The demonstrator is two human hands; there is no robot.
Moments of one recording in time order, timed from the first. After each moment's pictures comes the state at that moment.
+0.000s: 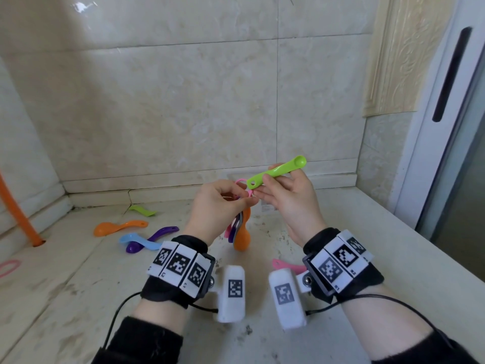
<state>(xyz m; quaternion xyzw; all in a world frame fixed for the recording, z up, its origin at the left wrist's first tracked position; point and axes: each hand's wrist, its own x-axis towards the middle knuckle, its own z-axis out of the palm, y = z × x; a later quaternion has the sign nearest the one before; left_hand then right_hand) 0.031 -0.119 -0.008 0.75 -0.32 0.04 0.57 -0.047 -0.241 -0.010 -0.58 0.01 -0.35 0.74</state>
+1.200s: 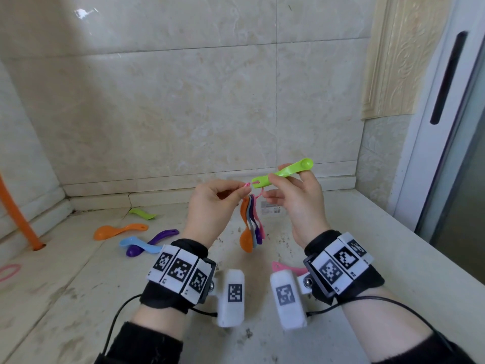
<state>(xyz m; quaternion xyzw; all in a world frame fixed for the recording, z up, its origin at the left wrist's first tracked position) 0.031 -0.117 -0.005 0.72 -0.34 0.10 0.60 -0.045 -0.250 -0.010 -0.56 0.06 -0.39 0.73</state>
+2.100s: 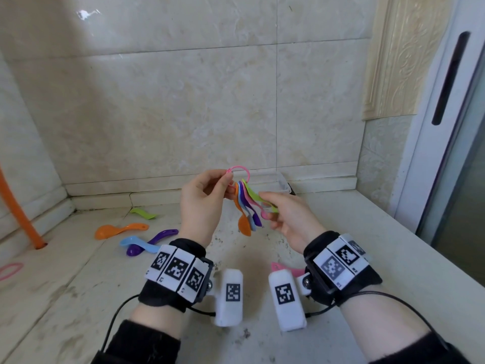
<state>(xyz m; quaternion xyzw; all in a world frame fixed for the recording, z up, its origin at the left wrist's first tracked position) 0.043 -0.116 -0.010 0.62 -0.31 0.11 0.71 -0.041 -0.254 -0.020 -0.60 0.17 -0.17 0.76</state>
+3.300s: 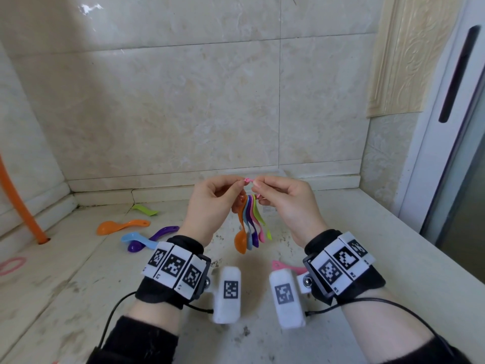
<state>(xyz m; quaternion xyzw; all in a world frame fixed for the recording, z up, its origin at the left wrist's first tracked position) 0.035 -0.116 -0.009 0.66 -0.34 0.02 0.67 -0.045 -0.248 -0.015 -0.69 0.01 -0.33 0.64</state>
